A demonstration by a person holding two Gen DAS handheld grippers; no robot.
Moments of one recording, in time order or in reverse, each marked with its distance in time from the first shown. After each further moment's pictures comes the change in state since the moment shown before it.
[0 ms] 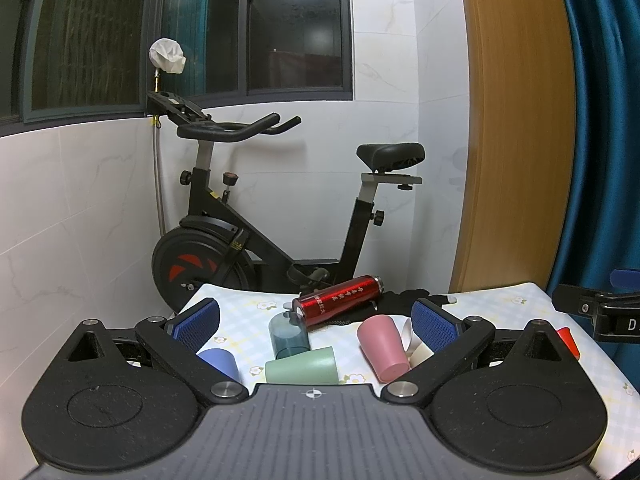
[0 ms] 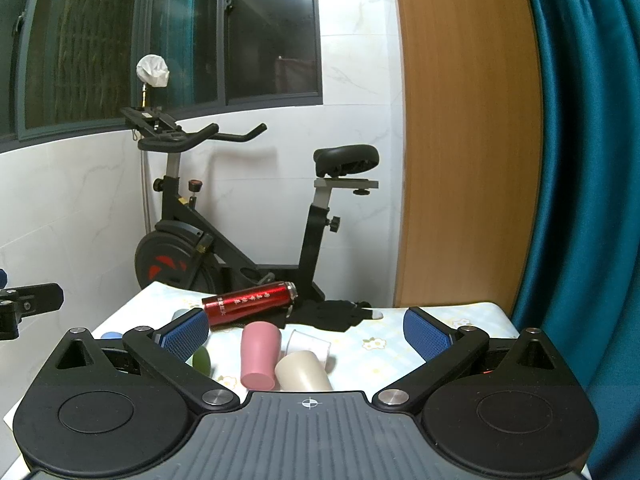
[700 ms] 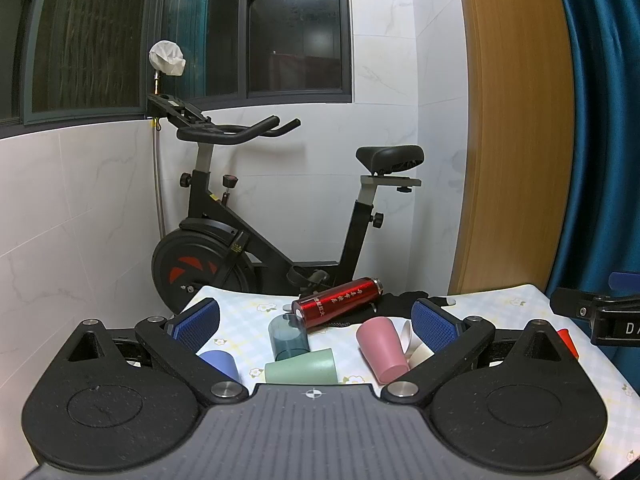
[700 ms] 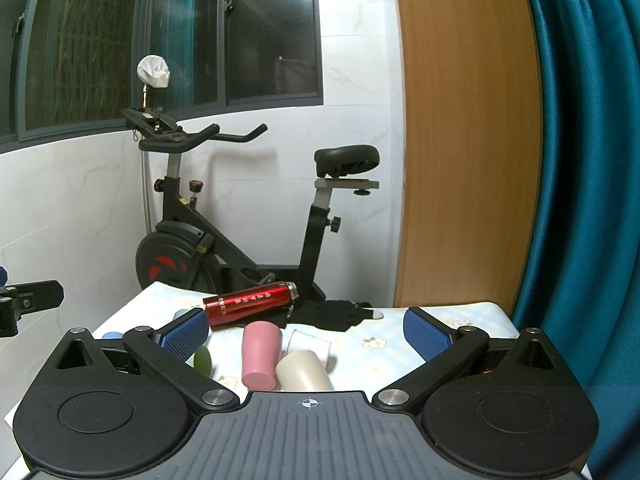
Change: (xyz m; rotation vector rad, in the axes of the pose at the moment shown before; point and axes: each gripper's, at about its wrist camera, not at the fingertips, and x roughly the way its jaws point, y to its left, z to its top) left arm 0.000 0.001 0.001 0.000 -0.002 0.001; right arm 0.000 0.000 0.000 0.001 -0.001 0.000
